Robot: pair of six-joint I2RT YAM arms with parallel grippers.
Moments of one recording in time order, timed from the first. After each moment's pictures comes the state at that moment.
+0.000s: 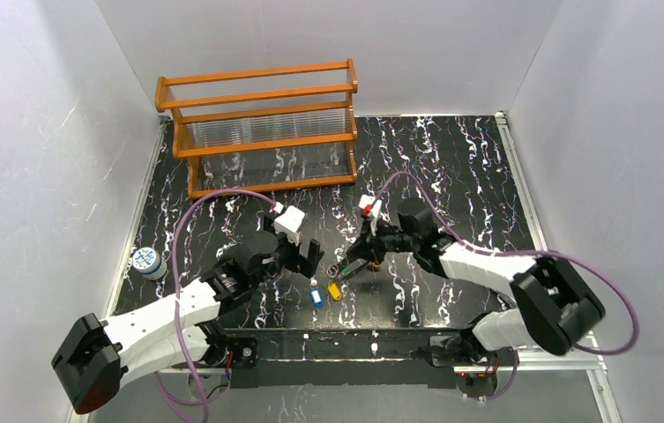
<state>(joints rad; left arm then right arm) -0.84 0.90 0.42 0.11 -0.15 -0.12 0.68 1.29 0.51 0.32 -0.67 -0.07</state>
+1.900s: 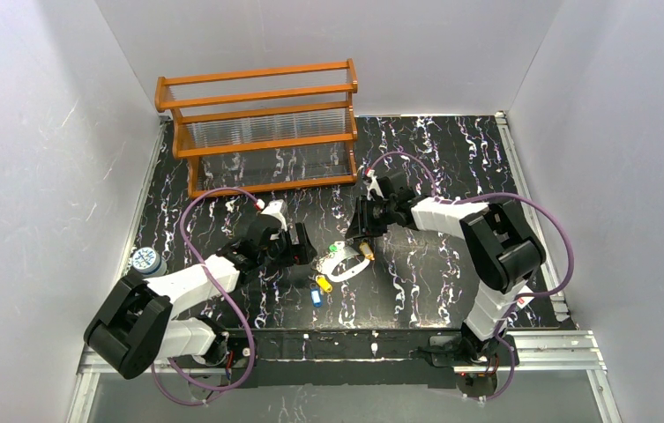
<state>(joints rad) -0.60 1.23 0.47 0.03 0.02 -0.63 0.56 1.77 0.96 -0.07 -0.47 0.52</state>
